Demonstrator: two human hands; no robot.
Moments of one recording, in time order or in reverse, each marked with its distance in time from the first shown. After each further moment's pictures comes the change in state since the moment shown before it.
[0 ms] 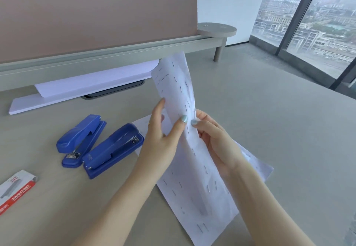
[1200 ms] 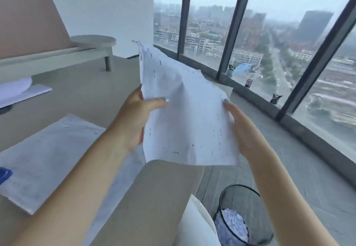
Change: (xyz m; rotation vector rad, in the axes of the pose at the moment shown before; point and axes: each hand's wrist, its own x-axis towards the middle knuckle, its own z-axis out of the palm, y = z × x) left_hand -0.027 0.098 0.138 -0.399 -0.633 0.060; right_hand -0.213 -0.111 -0.116 -0.315 0.930 -0.208
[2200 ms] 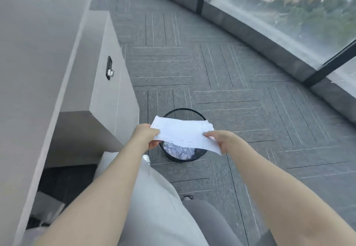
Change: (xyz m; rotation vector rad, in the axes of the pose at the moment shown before) left_hand 0.068 -0.348 0.232 0.537 -0.331 -0.991; right_hand 0.007 0.252 -0.296 0.079 0.530 0.994
